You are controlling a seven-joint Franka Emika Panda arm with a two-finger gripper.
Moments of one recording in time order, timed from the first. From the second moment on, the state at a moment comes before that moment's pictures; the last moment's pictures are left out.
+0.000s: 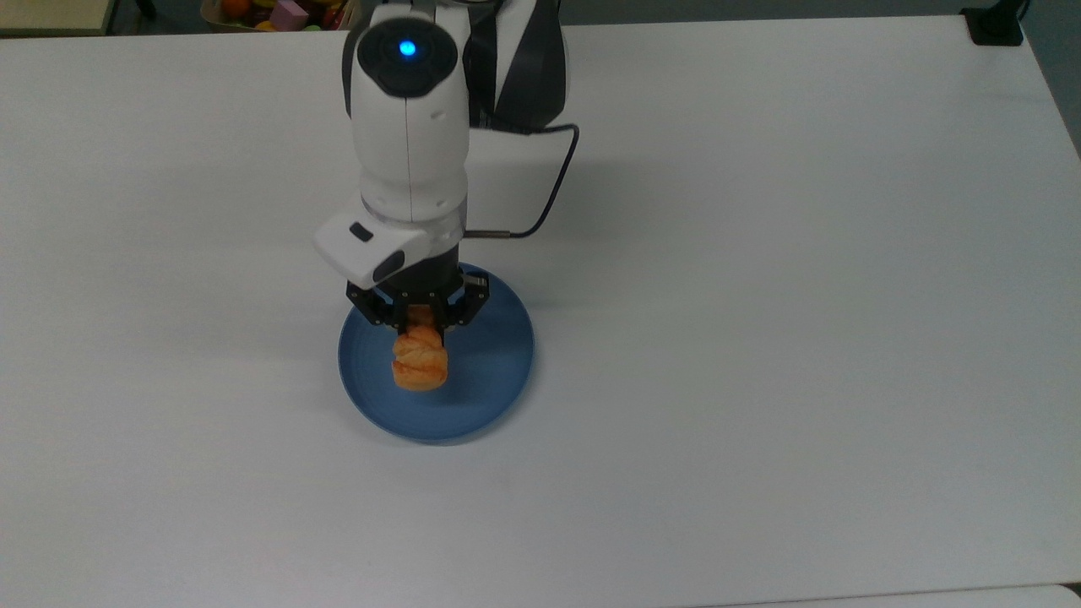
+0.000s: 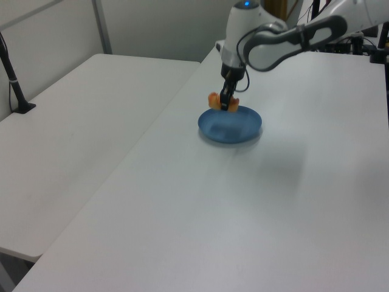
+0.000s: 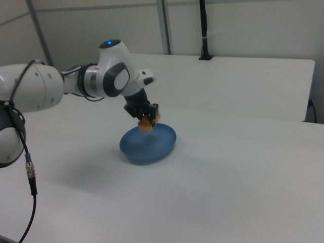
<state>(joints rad) 0.08 0.59 -0.03 -1.37 -0.09 2.20 -0.01</state>
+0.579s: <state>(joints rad) 0.10 0.37 -0.02 -1.48 -0.08 2.06 -0.01</state>
